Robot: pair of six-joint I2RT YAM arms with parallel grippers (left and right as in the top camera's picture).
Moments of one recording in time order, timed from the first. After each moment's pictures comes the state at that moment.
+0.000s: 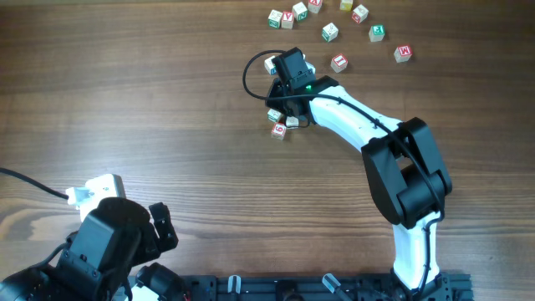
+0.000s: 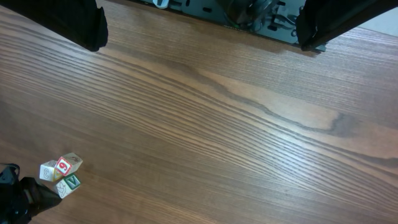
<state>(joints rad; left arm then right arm) -0.55 0.75 1.33 -1.68 -0.33 -0.81 0.52 2.14 1.50 -0.40 -0.04 0.87</state>
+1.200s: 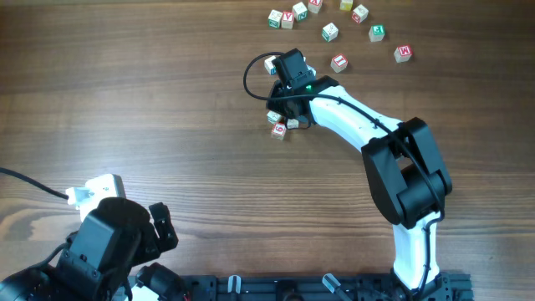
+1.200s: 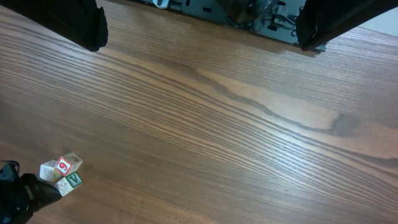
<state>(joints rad) -0.55 0.75 1.33 -1.68 -0.33 -0.81 0.52 2.14 1.50 -0.43 -0.05 0.87</state>
